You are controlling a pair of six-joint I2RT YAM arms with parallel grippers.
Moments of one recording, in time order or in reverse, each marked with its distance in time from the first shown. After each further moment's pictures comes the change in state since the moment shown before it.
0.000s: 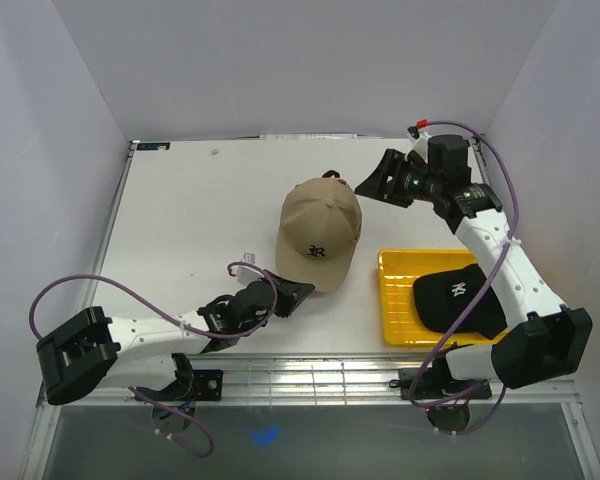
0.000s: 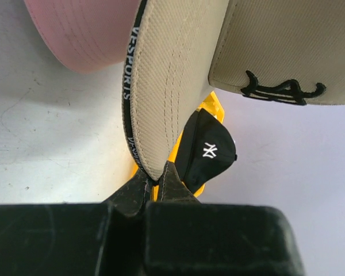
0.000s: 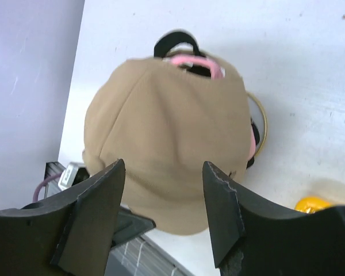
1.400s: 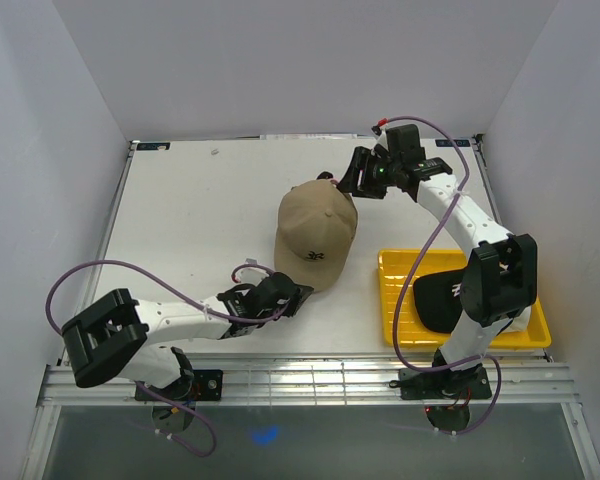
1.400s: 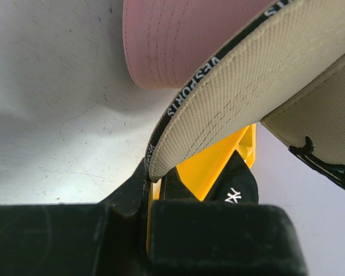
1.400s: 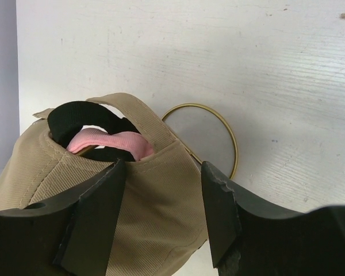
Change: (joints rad) left arm 0.030 0.190 0.153 -0.281 -0.012 -0.235; right arm 0.060 0.420 0.222 0.007 0.063 -0.057
